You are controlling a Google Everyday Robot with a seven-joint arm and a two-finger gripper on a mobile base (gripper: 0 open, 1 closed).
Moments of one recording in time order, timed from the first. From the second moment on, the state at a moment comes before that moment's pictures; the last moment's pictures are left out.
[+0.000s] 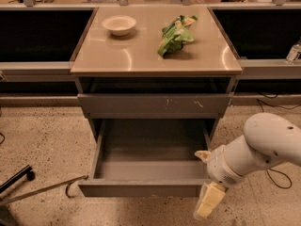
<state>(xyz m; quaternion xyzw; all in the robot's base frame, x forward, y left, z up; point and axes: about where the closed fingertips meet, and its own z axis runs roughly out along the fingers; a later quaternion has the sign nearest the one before) 0.381 -0.140 0.648 -0.60 0.76 0.21 0.16</state>
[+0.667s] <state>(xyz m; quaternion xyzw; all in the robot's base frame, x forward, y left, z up) 0.395 -0.119 0.536 -0.59 0.76 0.23 0.15</state>
